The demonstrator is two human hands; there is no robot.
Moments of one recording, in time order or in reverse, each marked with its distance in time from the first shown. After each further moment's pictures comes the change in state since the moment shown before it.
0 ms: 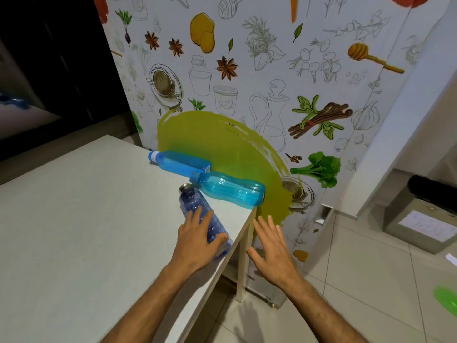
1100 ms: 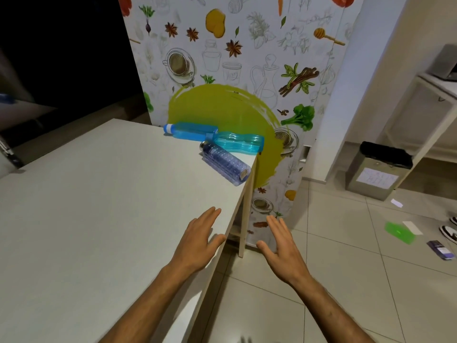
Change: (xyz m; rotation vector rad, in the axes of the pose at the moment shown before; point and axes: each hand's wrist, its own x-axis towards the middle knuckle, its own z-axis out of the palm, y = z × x) left_hand -0.266 -0.084 -0.086 -0.163 -0.147 0.225; right_hand -0.258 -0.184 0.052 0.212 0.108 0.336
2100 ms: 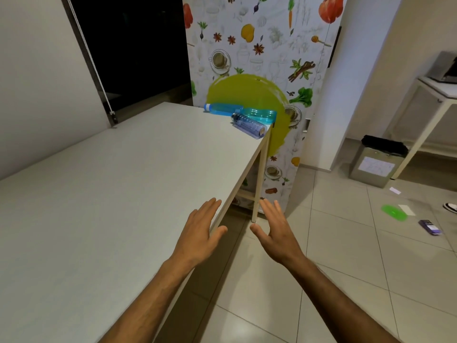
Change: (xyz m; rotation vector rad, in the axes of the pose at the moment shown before) left_hand -0.432 0.063 -0.070 0.040 0.104 -0.019; right_hand -0.373 -0.117 0.042 -0.090 0.033 -0.179
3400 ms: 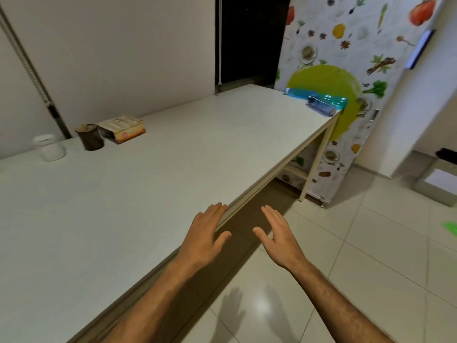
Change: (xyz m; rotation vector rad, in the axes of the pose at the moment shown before) left_hand -0.520 0.001 -0.103 0.101 0.130 -0.167; right_hand -0.415 -0.205 0.065 0.132 -0.286 -0.167
